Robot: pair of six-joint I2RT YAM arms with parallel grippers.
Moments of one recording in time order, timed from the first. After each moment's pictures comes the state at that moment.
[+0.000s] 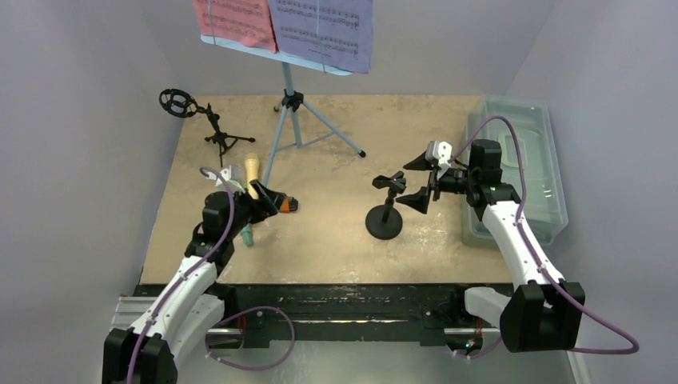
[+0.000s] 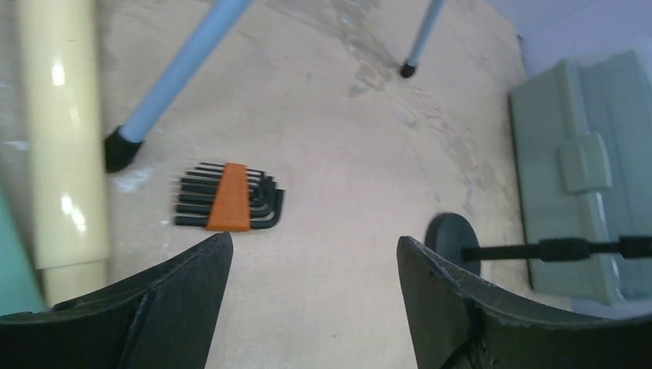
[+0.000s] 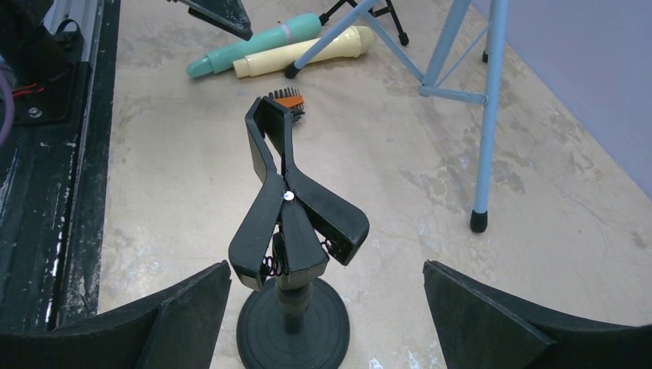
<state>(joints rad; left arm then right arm) -0.20 0.79 0.36 0.05 0.09 -0.67 0.03 1.14 0.87 -0.32 -1.15 -0.66</state>
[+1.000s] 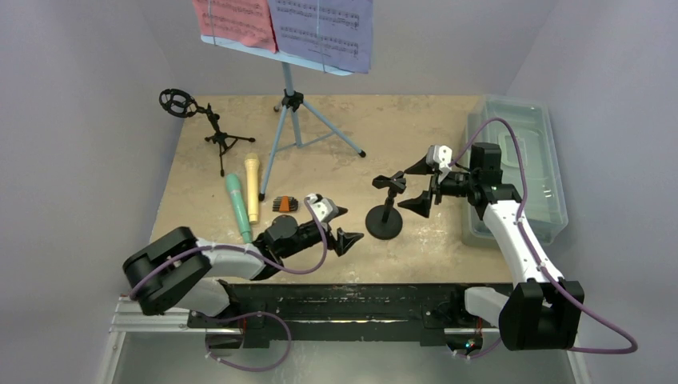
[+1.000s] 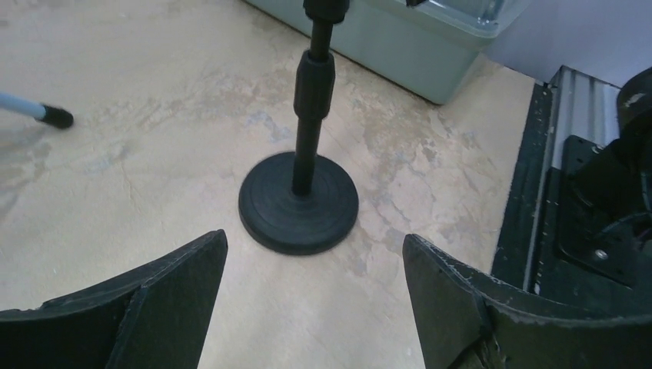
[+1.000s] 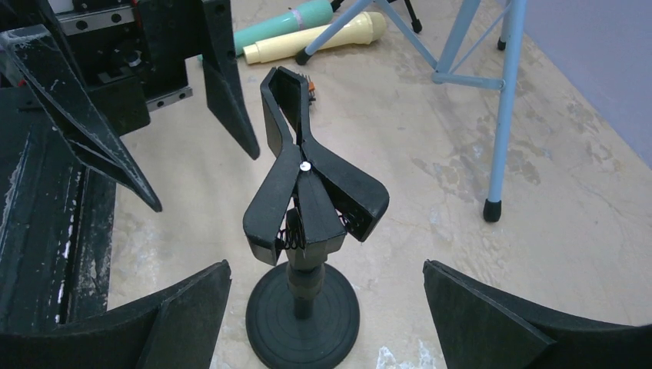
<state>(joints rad) -0.91 1.34 0.30 0.99 0.13 -0.15 0.01 1.15 0.87 -0.41 -1.17 -0.75</state>
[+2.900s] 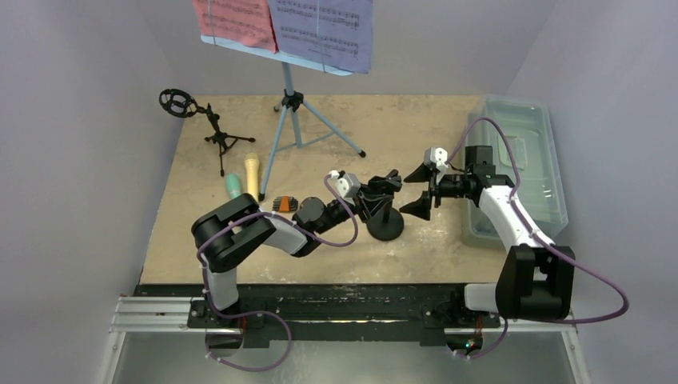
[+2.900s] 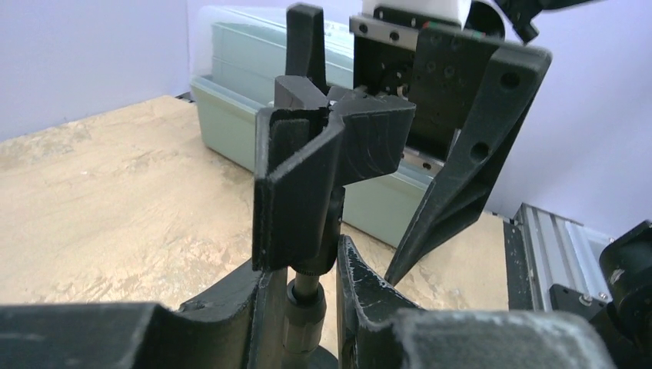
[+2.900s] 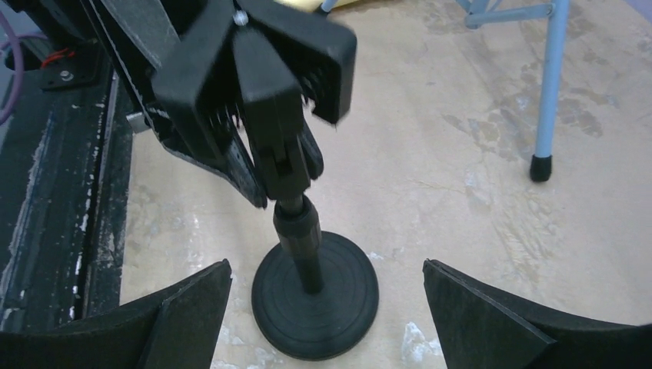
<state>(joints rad) -0.92 1.87 0.71 1.46 0.20 -0.23 -0.03 1.30 0.89 -0.55 -1.20 -0.92</state>
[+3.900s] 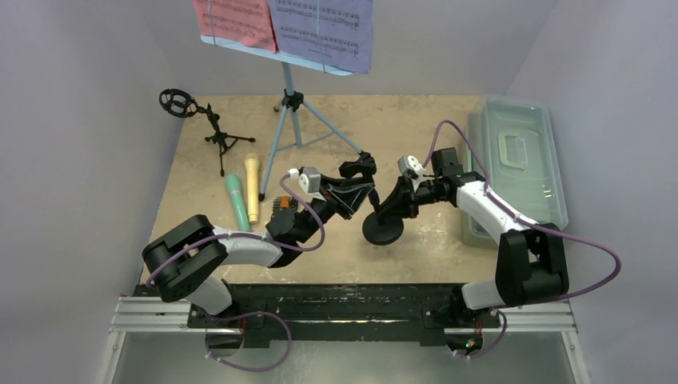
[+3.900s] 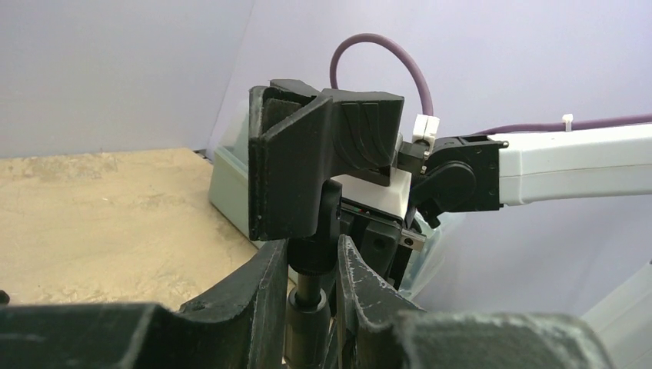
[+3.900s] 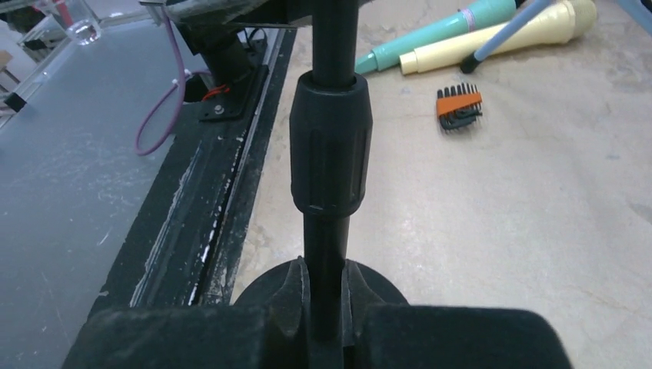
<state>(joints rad) -0.95 1.53 0.54 1.44 -0.06 -0.43 0.21 1.42 0.89 -0.53 -1.36 -0.85</state>
